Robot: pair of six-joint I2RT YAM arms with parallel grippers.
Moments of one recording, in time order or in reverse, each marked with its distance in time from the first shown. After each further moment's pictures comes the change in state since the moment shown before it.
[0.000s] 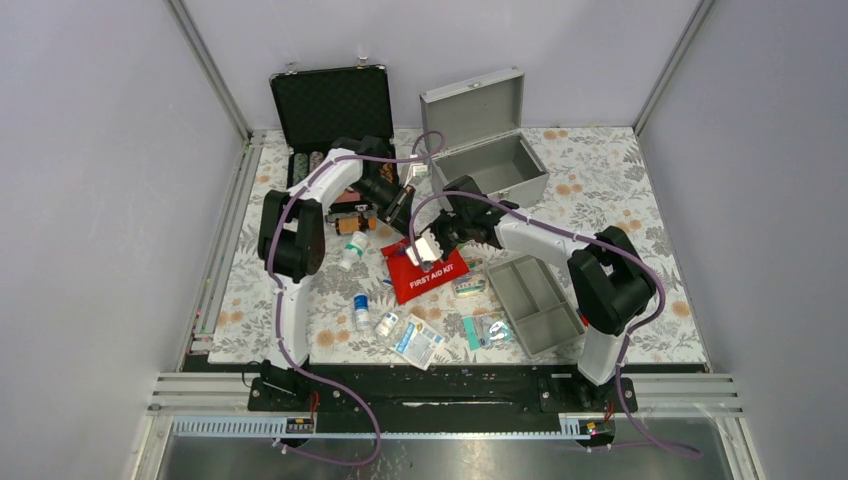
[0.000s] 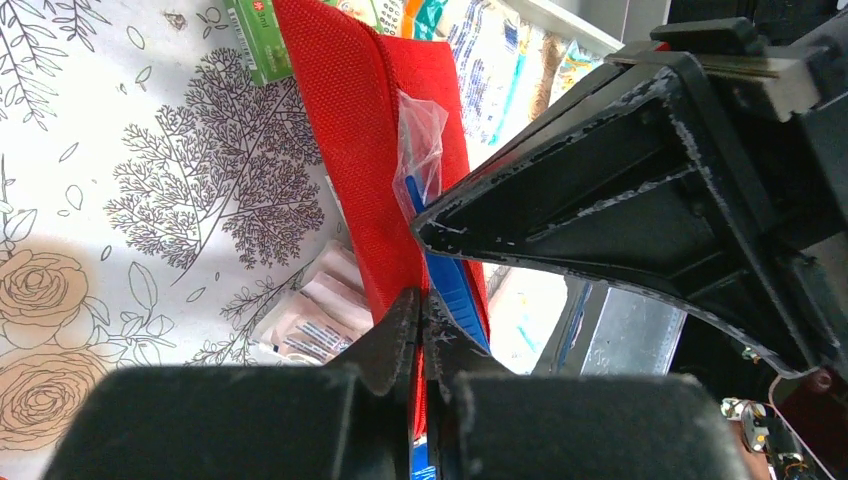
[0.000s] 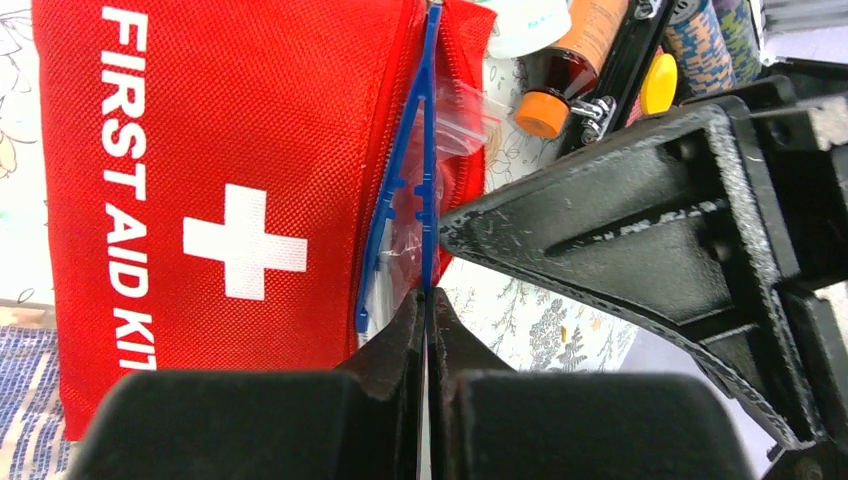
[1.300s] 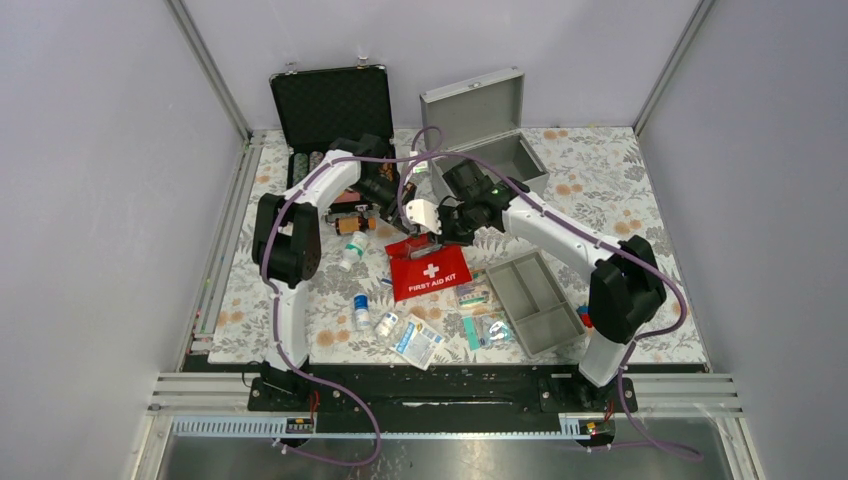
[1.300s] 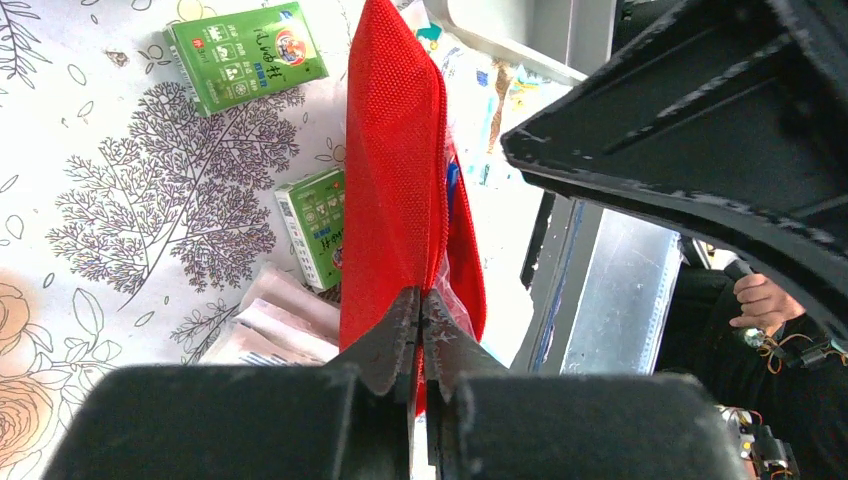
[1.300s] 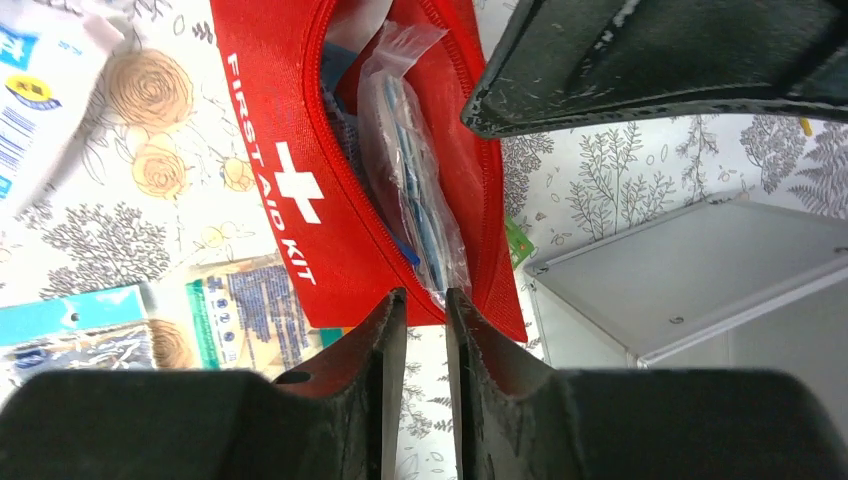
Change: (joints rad) left arm -0.004 -0.064 -0.058 0.058 0.070 -0.051; right arm 0.014 -0.047 0.211 -0.447 0.177 0.580
